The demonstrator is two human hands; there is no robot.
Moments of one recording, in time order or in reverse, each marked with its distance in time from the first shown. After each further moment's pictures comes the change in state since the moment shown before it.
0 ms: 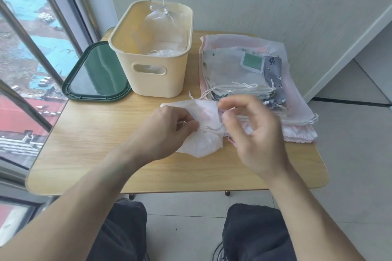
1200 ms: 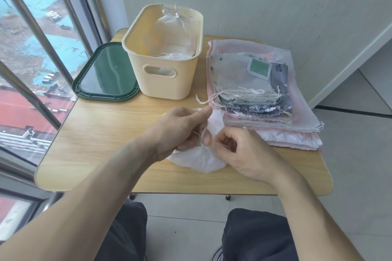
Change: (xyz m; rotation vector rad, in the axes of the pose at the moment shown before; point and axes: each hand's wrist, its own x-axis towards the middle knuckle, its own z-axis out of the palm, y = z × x) left_hand 0.007 0.008 0.000 -0.794 -0.290 -0.213; right_hand 0.000 0.013 0.004 -0.227 -0.538 0.353
